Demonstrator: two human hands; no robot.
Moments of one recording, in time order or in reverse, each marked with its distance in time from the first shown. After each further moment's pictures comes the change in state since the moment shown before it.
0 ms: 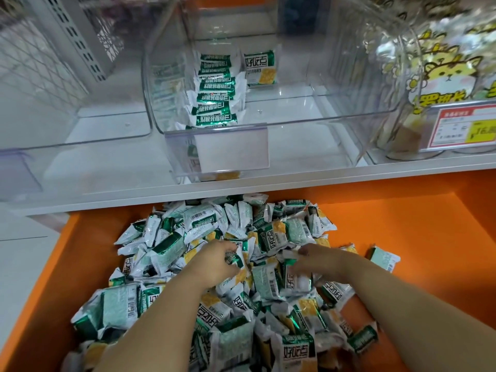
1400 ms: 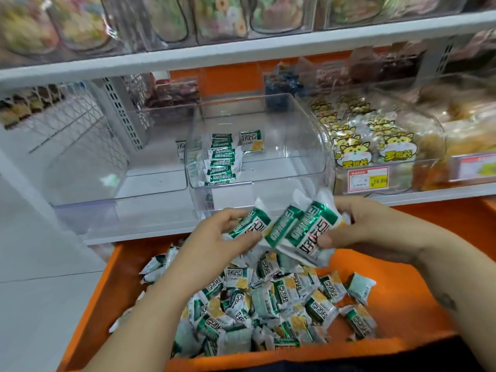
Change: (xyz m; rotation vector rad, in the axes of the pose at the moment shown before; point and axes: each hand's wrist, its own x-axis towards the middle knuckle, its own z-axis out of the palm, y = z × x) left_hand -0.177 0.122 -0.088 -0.430 0.411 0.360; right_hand -0.240 -0.052 -0.064 0.343 -0.089 -0.795
